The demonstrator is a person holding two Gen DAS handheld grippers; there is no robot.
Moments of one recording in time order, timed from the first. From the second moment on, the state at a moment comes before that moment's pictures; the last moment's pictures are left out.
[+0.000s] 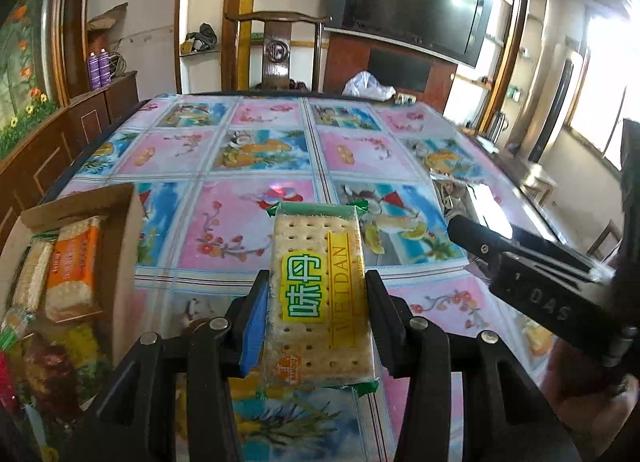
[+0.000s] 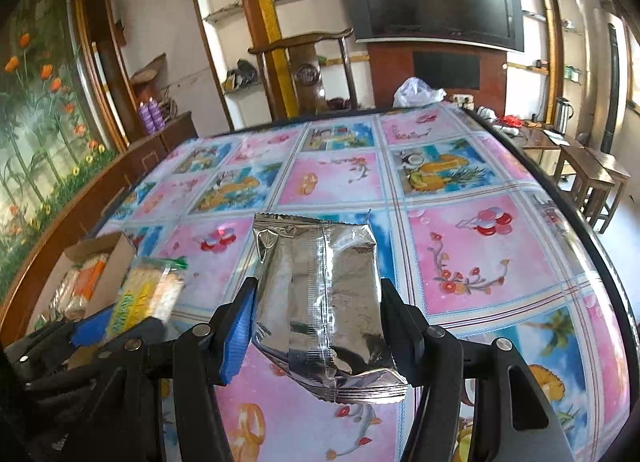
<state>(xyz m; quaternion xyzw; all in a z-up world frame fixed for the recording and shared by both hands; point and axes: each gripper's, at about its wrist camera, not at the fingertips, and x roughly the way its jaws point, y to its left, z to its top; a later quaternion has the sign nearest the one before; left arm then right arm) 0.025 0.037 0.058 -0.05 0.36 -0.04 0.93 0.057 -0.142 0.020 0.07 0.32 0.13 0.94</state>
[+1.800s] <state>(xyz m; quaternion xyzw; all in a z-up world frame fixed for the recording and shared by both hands) -0.079 0.243 0.041 -0.12 0.35 0.13 0.92 0.039 0.159 0.003 -0.04 0.41 0.35 0.84</state>
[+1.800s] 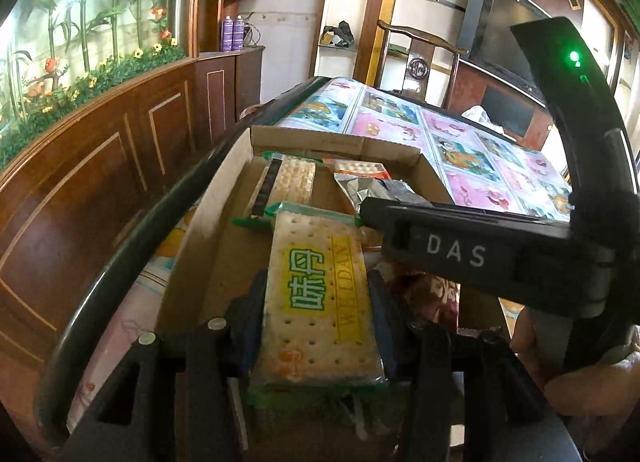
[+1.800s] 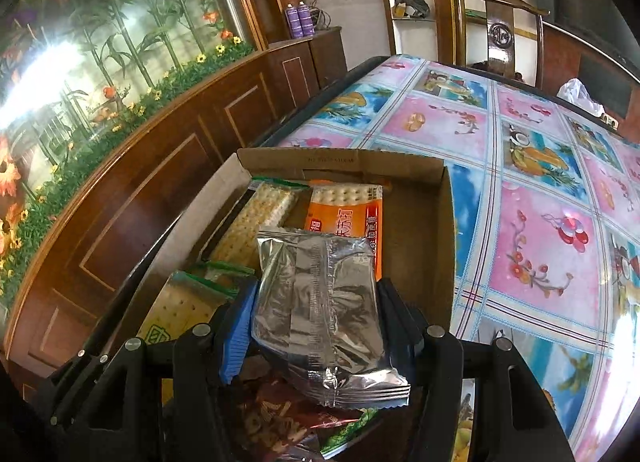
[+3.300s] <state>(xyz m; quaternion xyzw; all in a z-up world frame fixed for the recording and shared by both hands) -0.104 0.211 0.067 -0.07 0.31 0.15 0.93 -0.014 0.068 0.043 -0.01 0.34 0.35 0.87</state>
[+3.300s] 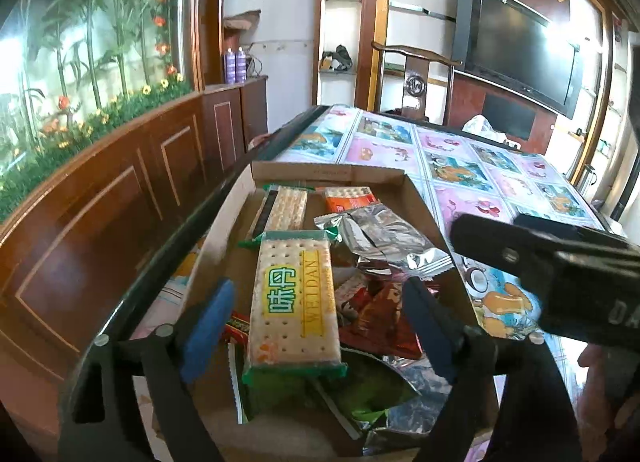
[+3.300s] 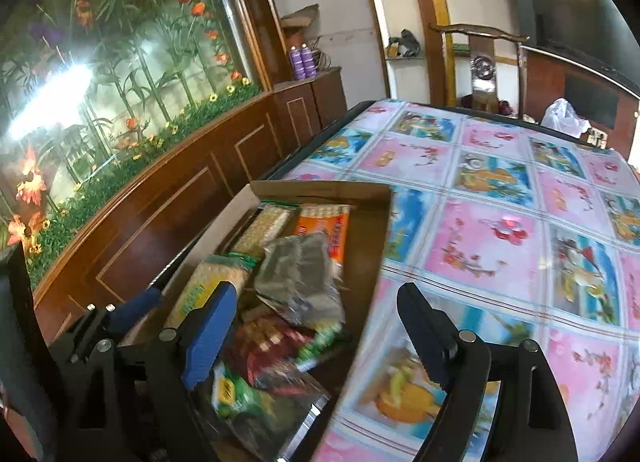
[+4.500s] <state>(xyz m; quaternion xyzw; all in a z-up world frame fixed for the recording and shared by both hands) -0.116 0.197 0.052 0.04 0.33 0.30 0.89 -0.084 0.016 0.008 -0.09 0.25 0.39 0.88</state>
